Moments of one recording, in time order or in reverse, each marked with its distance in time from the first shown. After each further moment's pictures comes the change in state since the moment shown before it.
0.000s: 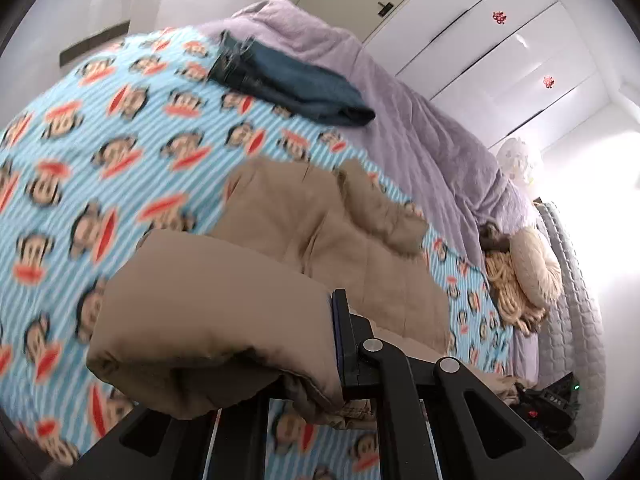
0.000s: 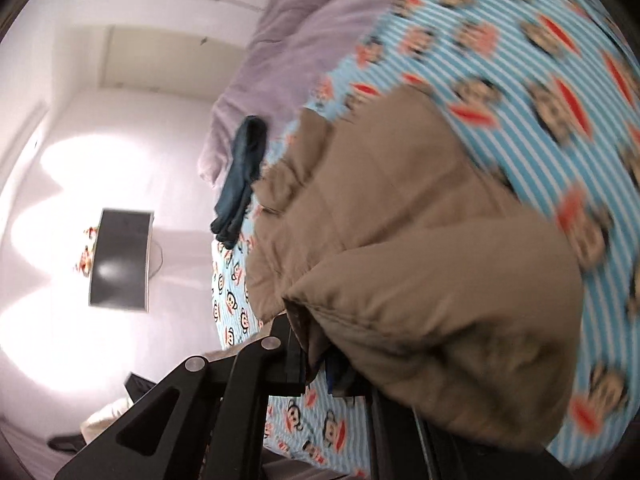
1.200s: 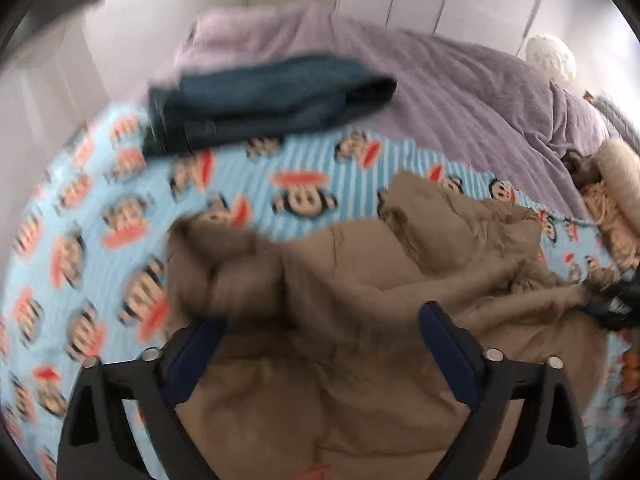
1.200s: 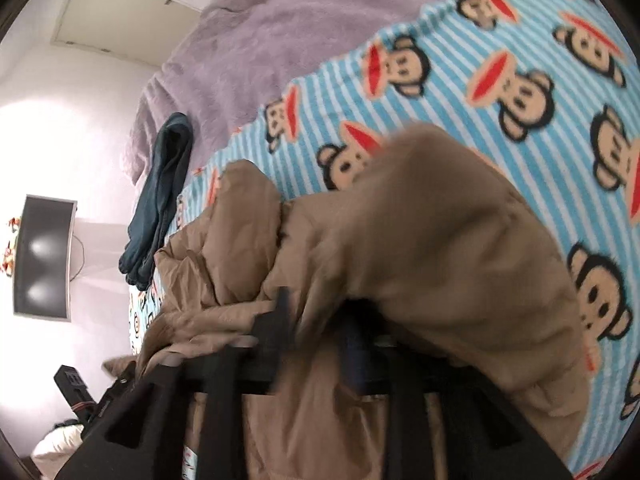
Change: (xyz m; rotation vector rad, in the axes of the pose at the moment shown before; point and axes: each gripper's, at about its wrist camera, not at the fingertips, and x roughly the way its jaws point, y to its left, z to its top) left arm 0.180 -0.030 0.104 0.443 0.031 0.310; right arm 0.178 -0.009 0.178 -0.080 0.072 -0.253
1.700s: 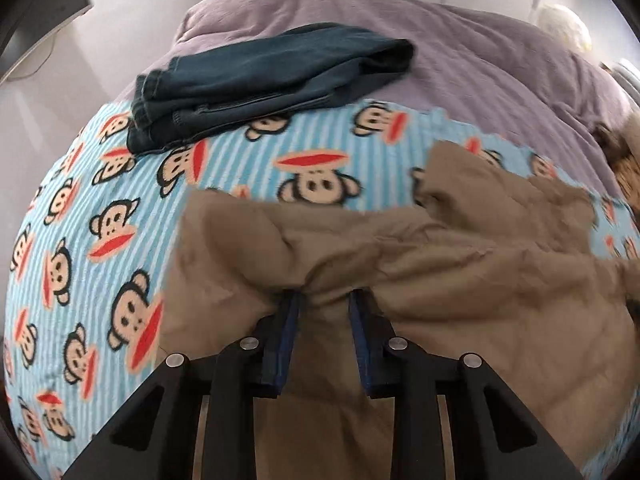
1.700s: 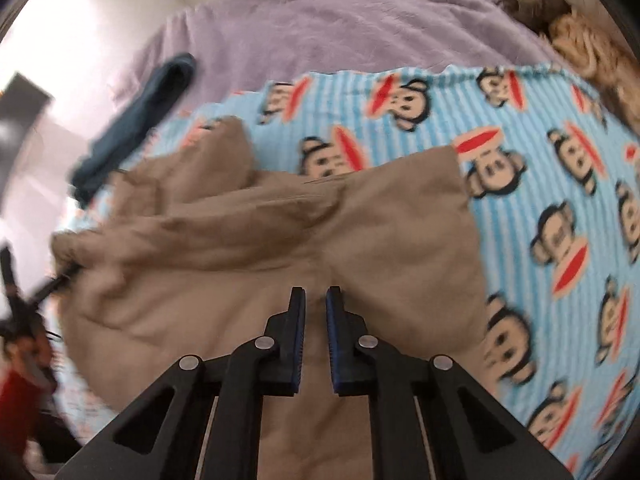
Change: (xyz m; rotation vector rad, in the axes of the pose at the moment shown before) left arm 0.078 0.005 0.009 0.003 0.085 0.077; right arm -0.006 0.011 -0.014 -0.373 0.002 -0.309
